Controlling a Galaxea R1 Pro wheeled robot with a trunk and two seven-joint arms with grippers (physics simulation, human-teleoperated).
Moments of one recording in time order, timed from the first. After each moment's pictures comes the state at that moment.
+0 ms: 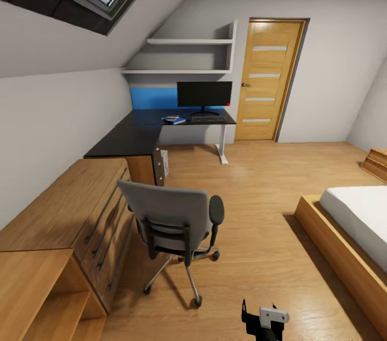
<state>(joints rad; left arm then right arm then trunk) -0.10 0.02 -0.57 -0.36 0.74 -0.53 0.46 -0.45 0.10 0.17 0.01 -0.09 -0.77 -0.33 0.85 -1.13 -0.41</state>
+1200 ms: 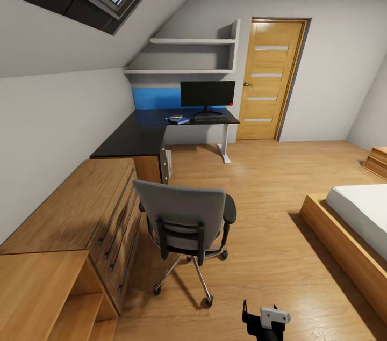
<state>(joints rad) -0.10 -0.01 -0.56 -0.39 0.74 -0.53 0.47 -0.45 0.09 0.16 0.02 -0.08 -0.78 -0.33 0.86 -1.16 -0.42</state>
